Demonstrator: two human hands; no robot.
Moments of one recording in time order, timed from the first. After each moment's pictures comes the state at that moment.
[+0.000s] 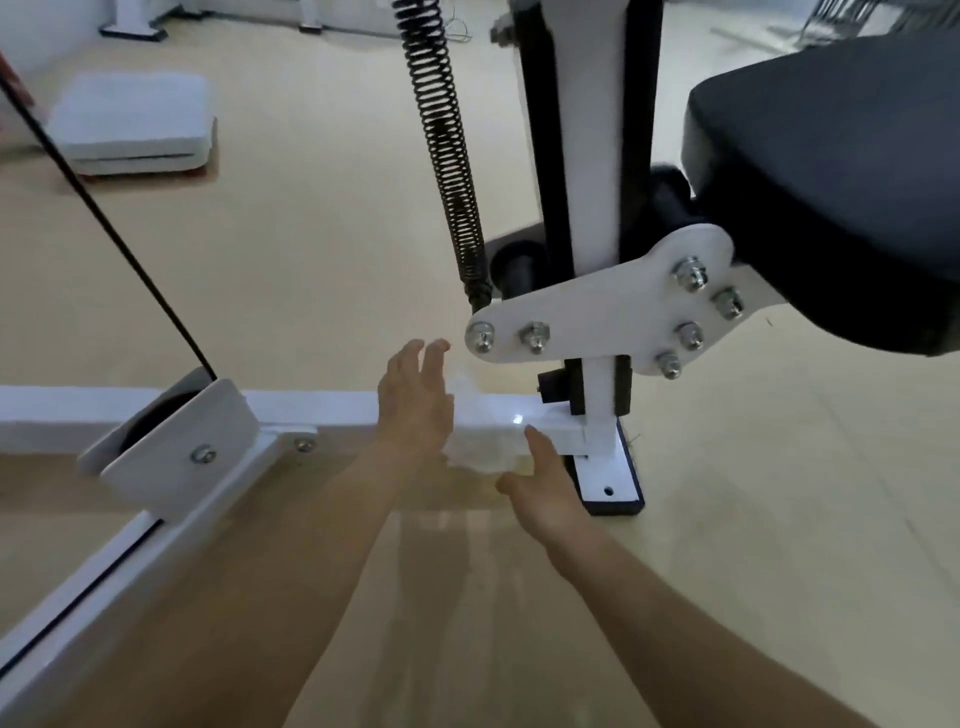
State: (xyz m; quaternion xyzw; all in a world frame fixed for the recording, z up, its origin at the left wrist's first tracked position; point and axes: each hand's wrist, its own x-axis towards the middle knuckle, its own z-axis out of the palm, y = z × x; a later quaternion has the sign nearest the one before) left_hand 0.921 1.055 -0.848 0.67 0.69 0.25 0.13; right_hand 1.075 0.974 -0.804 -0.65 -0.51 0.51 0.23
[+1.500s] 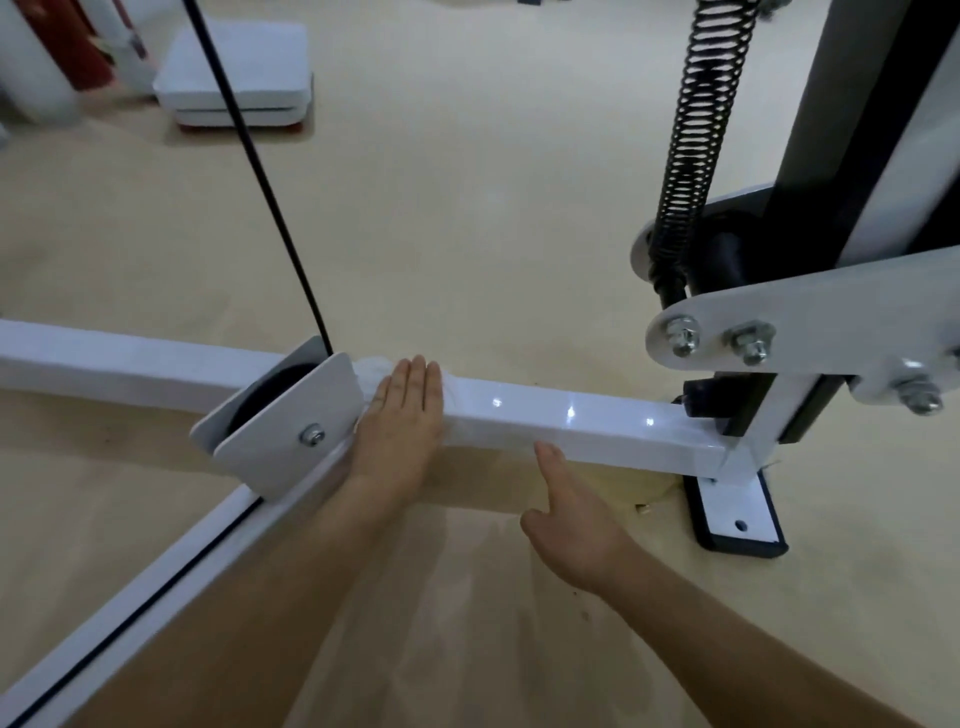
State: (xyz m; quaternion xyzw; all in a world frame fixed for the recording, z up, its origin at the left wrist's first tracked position) left_hand 0.802 1.015 -0.891 0.71 0.70 0.05 0.00; right_hand 0.996 0.983 -0.836 -0.58 -0.70 0.41 0.02
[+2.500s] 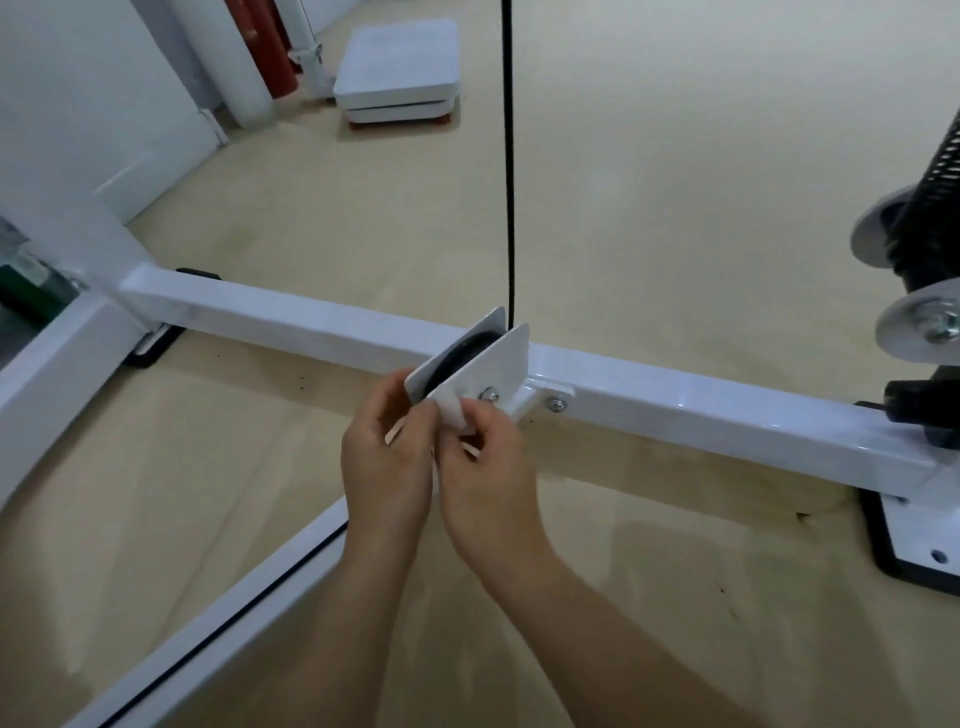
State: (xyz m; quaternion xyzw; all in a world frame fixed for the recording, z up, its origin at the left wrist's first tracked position) left_hand 0.746 0.886 -0.790 0.25 0.71 0.61 0.25; right_hand 0.809 0.909 -0.807 -0.46 -0.56 0.59 0.37
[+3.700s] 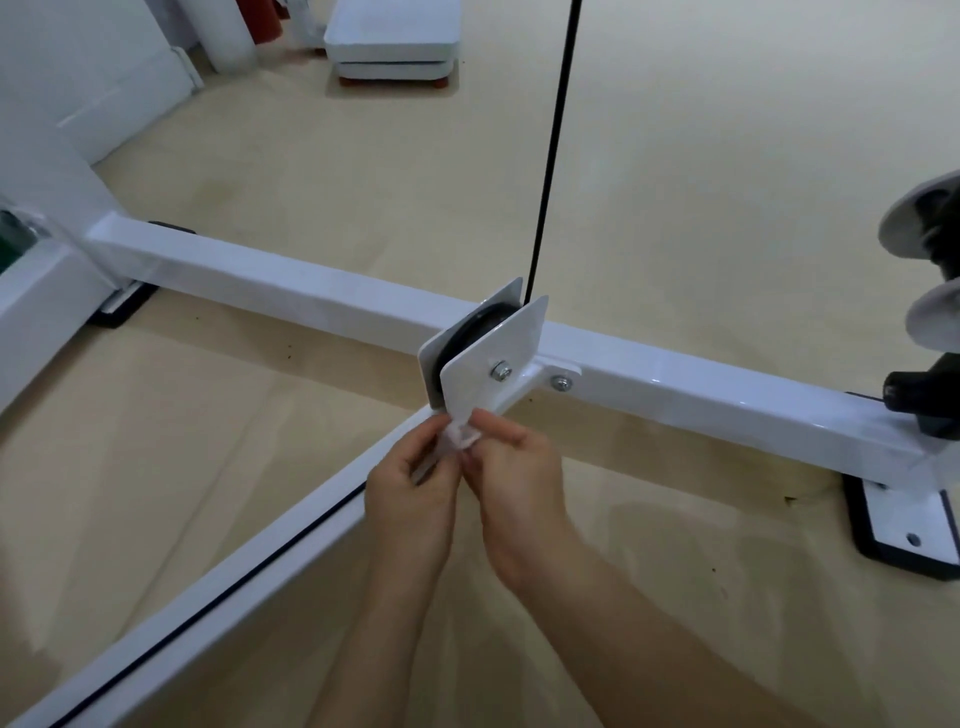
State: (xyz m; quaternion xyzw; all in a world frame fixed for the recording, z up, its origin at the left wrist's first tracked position) left_hand 0.752 0.856 -0.839 0.19 0.72 0.58 0.32; right_hand 0.811 0.902 -0.838 -0.49 -0.37 0.72 0.32
